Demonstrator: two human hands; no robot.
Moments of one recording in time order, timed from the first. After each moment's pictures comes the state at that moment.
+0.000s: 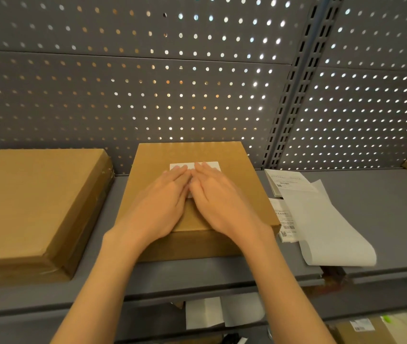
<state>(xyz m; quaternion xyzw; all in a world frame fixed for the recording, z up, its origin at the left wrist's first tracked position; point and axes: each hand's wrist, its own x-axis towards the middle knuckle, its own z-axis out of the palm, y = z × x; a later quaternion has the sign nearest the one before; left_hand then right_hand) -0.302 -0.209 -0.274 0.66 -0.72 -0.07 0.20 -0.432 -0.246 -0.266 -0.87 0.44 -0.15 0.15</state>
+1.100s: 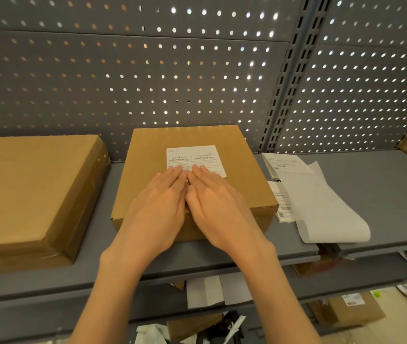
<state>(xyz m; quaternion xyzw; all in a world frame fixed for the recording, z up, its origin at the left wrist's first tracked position) -0.315 -0.172 -0.286 0.67 -0.72 -0.02 0.19 -0.439 -0.203 -0.281 -0.88 0.44 -0.17 0.09</state>
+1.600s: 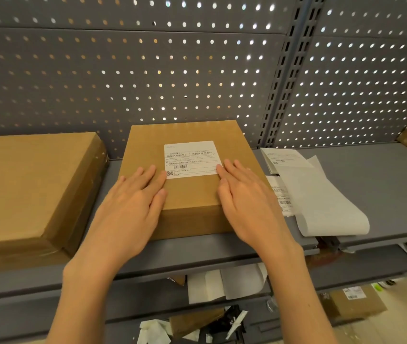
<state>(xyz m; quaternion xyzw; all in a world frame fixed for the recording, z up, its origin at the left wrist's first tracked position) -0.289 -0.150 -0.282 0.71 -0.68 -0.03 0.15 -0.475 -0.208 -0.288 -0.83 0.52 -0.20 0.07</state>
